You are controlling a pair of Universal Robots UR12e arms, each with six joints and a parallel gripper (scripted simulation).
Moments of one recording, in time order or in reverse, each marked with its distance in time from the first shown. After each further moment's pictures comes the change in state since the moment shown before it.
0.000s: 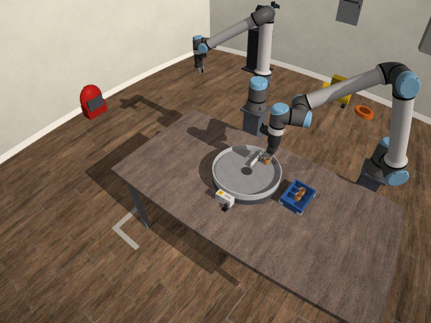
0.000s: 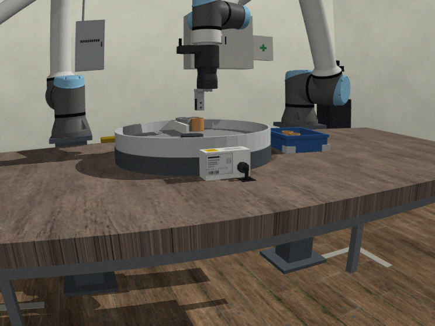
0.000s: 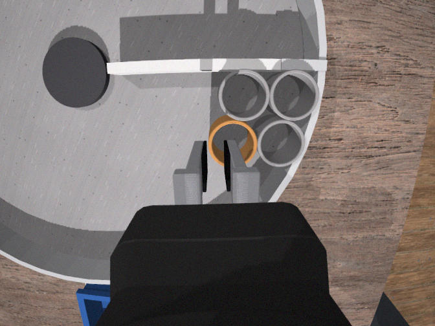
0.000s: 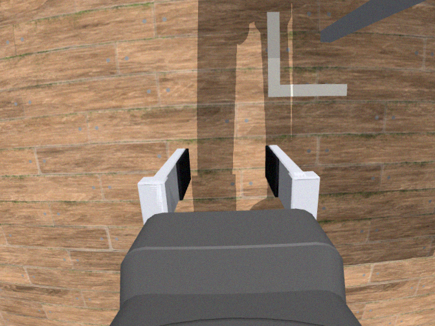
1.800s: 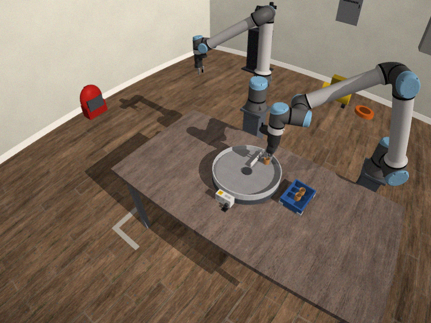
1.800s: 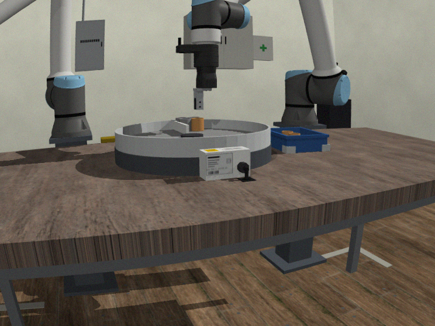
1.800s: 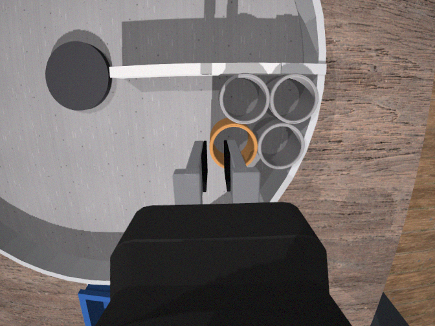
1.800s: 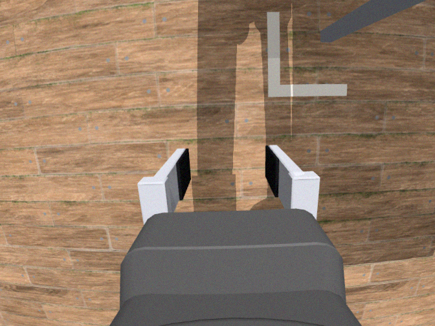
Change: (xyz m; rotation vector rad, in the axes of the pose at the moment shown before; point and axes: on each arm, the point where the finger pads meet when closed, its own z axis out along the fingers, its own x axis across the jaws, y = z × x) left arm -0.001 -0.003 -0.002 0.003 -0.001 0.001; right arm 0.000 0.000 0.000 0.000 0.000 0.000
